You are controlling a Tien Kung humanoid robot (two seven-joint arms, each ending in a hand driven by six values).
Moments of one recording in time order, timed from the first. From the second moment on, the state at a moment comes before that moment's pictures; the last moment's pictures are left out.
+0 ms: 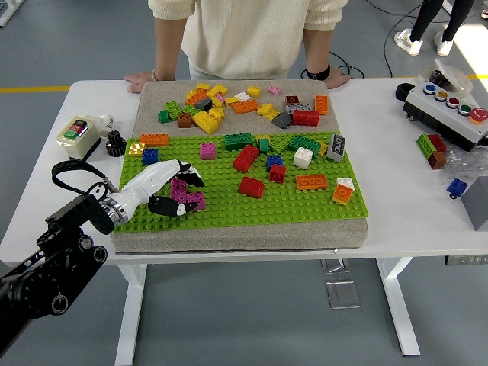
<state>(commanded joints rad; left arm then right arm) -0.47 0.18 -1.09 -1.00 1.96 -0.04 -0.27 0.13 -0.14 1.38 0.18 -1.10 -0.01 -0.07</state>
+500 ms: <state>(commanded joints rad) -0.46 0.18 -1.10 -1.02 1.97 -0.05 -0.29 0.13 -0.14 1.39 0.18 -1.10 -0.01 -0.07</state>
